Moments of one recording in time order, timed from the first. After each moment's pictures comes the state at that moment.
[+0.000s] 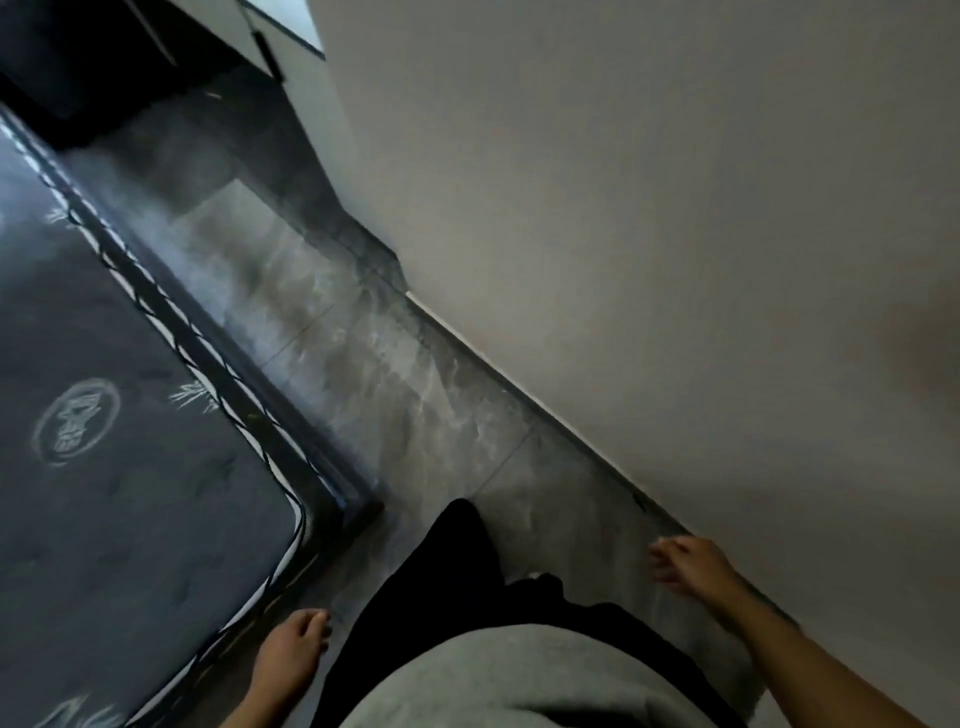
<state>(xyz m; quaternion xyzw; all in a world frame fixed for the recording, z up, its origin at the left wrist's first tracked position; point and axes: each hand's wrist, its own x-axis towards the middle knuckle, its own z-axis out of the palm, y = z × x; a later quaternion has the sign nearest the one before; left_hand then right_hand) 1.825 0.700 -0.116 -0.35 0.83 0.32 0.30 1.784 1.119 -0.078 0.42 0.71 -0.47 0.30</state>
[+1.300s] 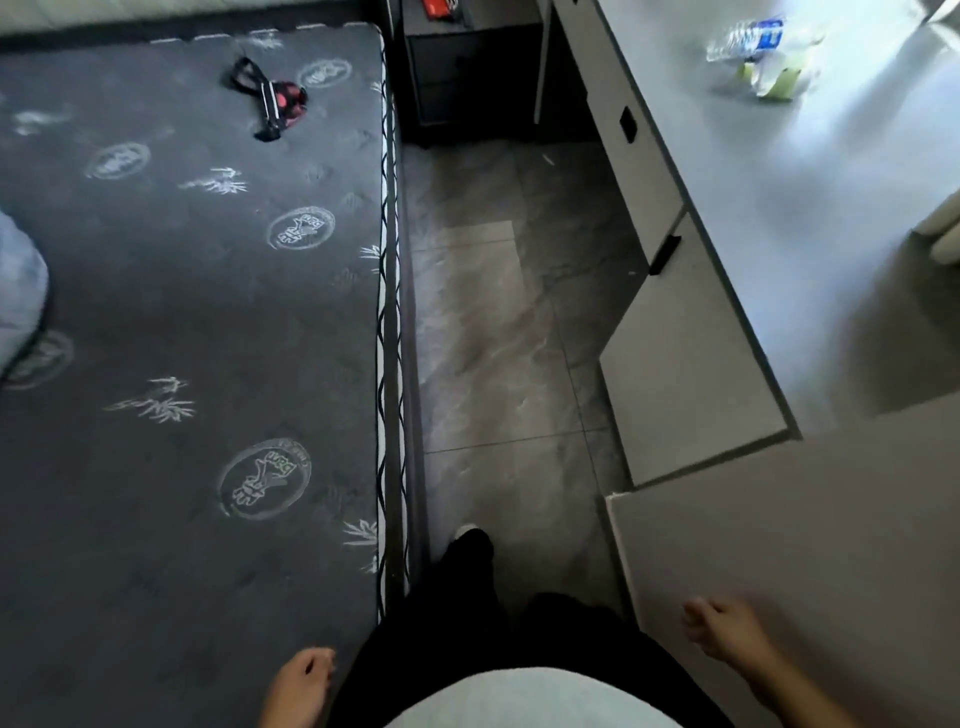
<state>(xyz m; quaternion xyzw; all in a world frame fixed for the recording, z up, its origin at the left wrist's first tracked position) 1.498 0.447 -0.129 -0.67 0.57 0.46 0.11 1.216 0.786 -0.116 0.19 0.82 -0.33 0.43</state>
